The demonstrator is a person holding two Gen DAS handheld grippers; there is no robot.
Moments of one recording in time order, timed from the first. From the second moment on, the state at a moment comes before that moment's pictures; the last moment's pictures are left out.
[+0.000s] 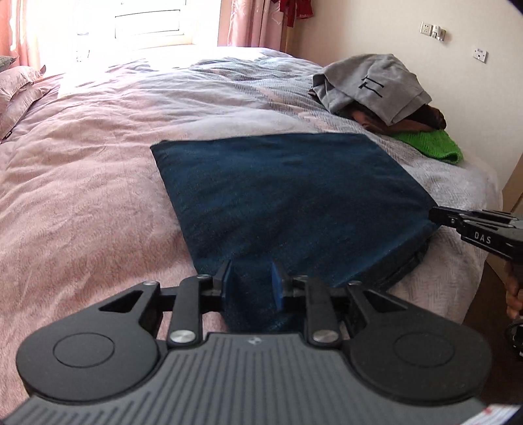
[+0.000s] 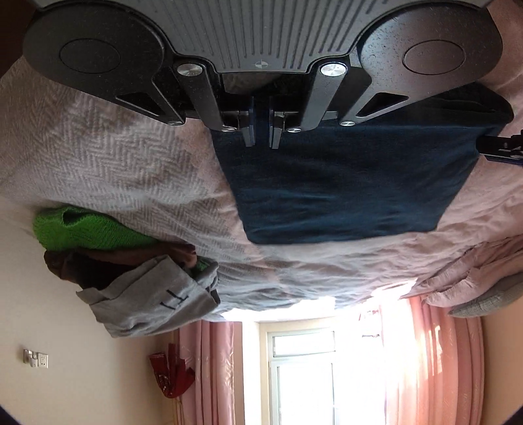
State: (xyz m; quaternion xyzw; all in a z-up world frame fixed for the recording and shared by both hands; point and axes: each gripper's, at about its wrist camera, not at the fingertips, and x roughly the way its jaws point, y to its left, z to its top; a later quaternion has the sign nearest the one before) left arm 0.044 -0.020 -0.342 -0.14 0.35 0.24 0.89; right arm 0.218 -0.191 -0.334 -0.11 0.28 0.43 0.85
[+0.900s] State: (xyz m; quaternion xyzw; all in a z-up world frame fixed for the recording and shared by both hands) left arm -0.027 -0.081 -0.299 -0.14 0.39 0.25 0.88; right arm 0.102 -0.234 -0.289 -0.05 0.34 0.43 0.84
